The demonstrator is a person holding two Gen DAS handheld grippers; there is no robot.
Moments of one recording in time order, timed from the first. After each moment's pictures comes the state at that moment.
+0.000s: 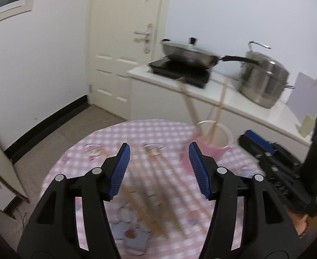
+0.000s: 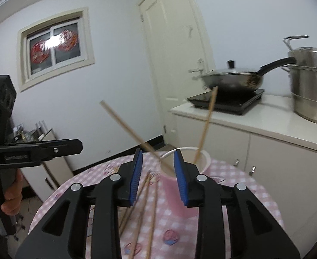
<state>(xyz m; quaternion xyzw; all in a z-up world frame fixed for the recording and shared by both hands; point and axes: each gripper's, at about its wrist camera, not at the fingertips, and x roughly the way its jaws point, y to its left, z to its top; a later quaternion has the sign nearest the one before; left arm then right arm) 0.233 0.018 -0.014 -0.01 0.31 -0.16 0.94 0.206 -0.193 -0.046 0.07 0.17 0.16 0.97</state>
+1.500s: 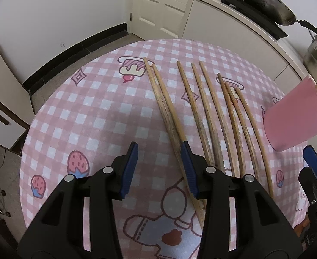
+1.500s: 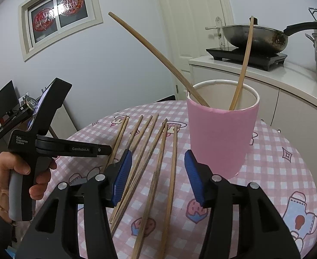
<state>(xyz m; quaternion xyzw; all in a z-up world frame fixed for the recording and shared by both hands) 0.315 0.046 -0.143 -0.05 0.51 -0.03 0.86 0.233 -0.161 -0.112 0.05 0.29 0.21 0.93</state>
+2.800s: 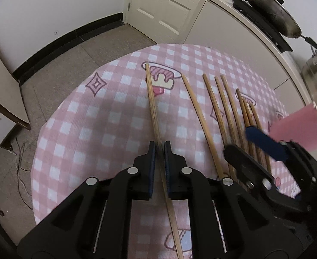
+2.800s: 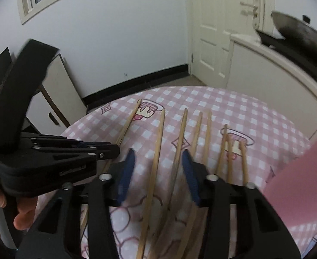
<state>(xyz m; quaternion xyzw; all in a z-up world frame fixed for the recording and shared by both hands) 0.349 0.101 -0.147 -0.10 0.54 -0.07 0.83 0.327 -0.035 -0.124 -0.04 0.41 0.23 0.88</state>
